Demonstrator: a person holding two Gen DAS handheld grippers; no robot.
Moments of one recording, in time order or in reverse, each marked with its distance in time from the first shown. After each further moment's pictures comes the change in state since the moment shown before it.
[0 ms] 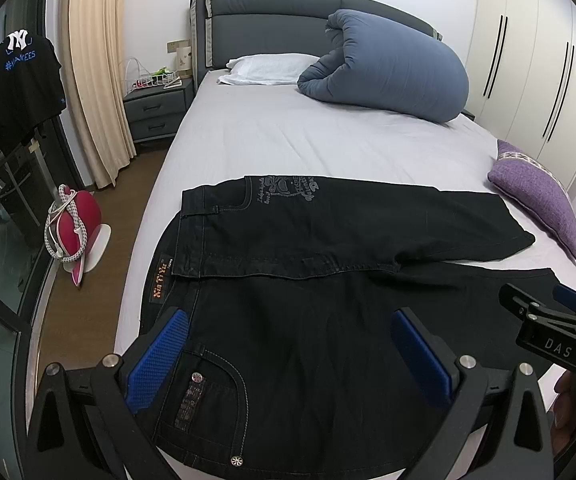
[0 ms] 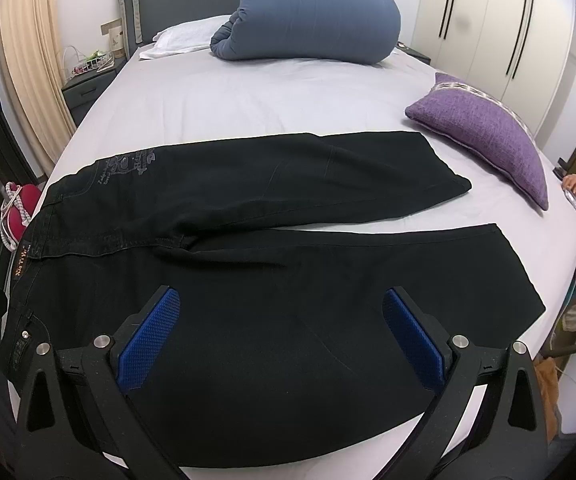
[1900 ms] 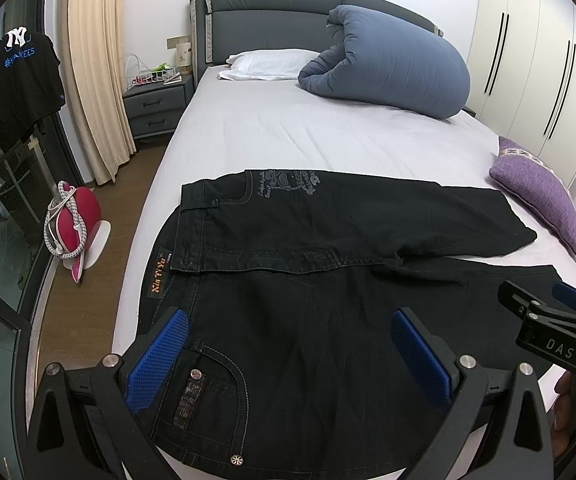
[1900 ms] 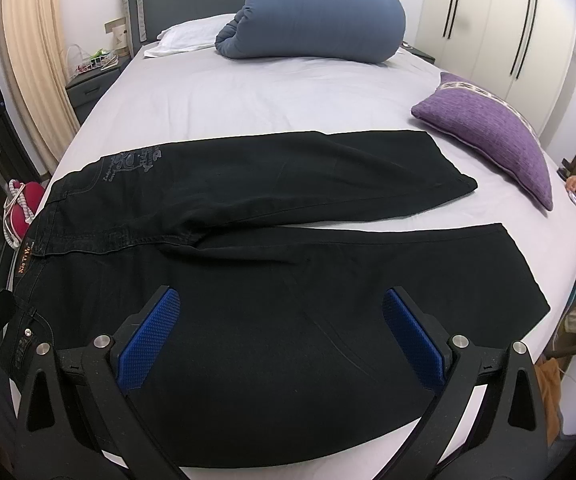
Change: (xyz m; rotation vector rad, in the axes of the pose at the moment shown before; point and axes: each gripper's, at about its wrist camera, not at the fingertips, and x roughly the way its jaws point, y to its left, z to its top) left arm -0.001 0.000 -0.003 -0.003 0.006 -0.002; right arm 0.007 0.007 -0.005 -0.006 0.005 0.010
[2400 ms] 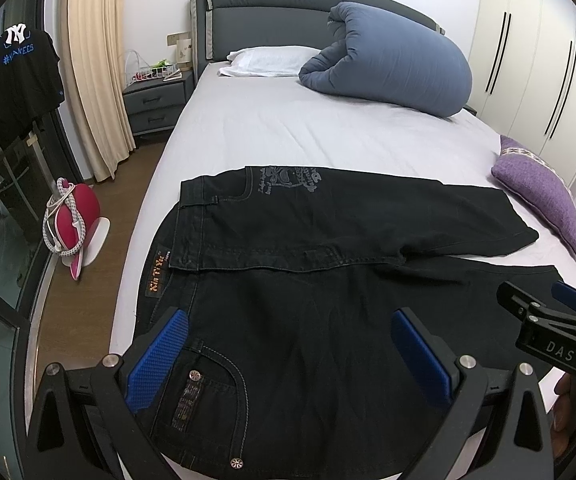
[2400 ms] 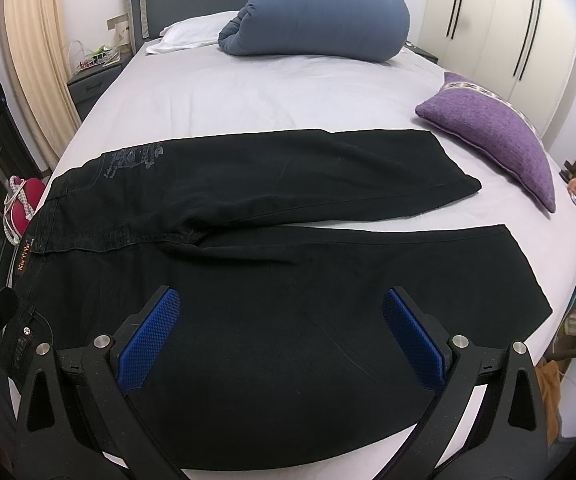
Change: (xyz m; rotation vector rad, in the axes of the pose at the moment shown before) left arm 0.002 0.001 -0.007 -0.004 0.007 -0.002; right arm 0.008 0.003 0.004 -0.011 0.009 0.007
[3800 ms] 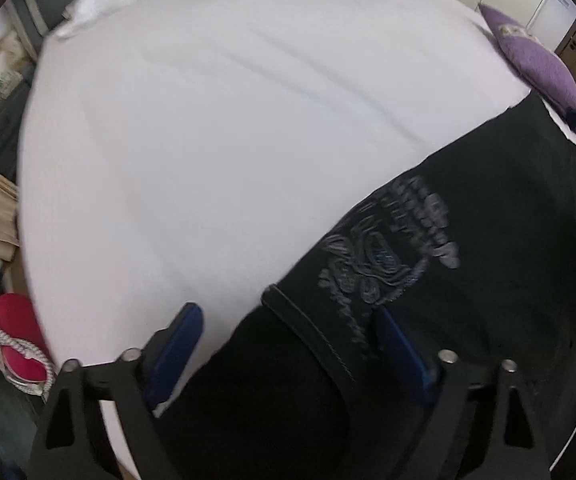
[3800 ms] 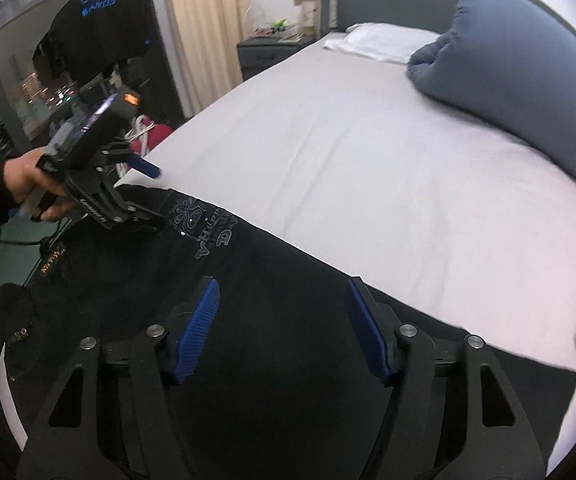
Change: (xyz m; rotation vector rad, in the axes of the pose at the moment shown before) left arm 0.307 0.065 0.186 0.470 0.490 -0.247; right arm 0.187 0.036 0.229 -0.533 0.006 0.567
